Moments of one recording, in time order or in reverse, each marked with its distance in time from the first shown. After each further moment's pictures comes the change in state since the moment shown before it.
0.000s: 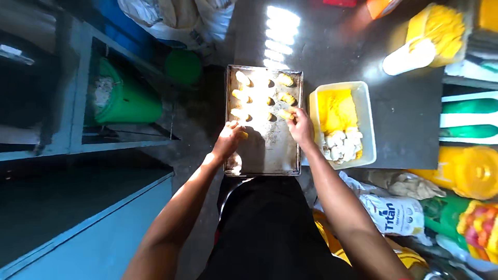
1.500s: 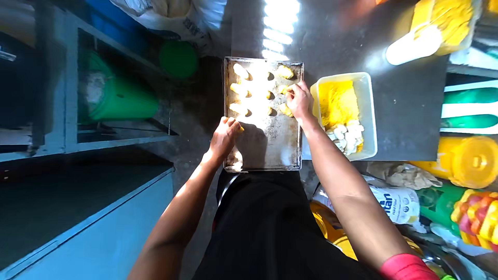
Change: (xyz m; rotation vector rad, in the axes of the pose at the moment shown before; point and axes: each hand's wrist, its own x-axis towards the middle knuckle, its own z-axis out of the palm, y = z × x) left_hand -0.002 0.015 -0.020 0.181 -0.031 -0.047; right_hand 0.096 0.002 0.019 -0.402 0.038 0.031
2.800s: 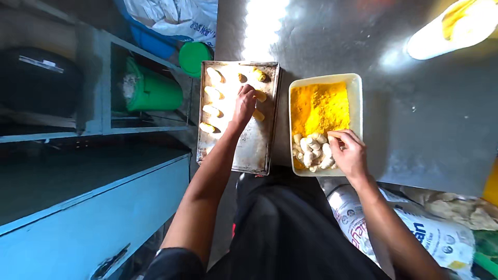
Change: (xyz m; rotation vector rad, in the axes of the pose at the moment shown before) left_hand 0.203 0.124 0.098 -0.074 0.277 -0.061; right_hand -0.112 0.255 -0.149 0.426 -0.017 -0.120
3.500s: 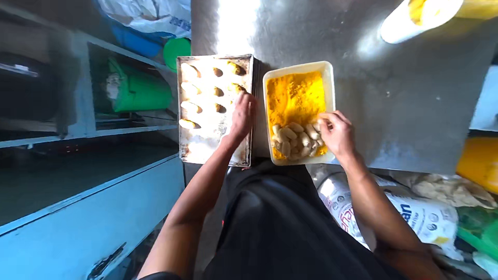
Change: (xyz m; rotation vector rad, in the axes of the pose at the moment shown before) left_hand -0.030 0.139 -0.001 -0.033 -0.145 -0.129; right_hand 0.013 0.036 -0.043 -0.098 -0.097 0.091
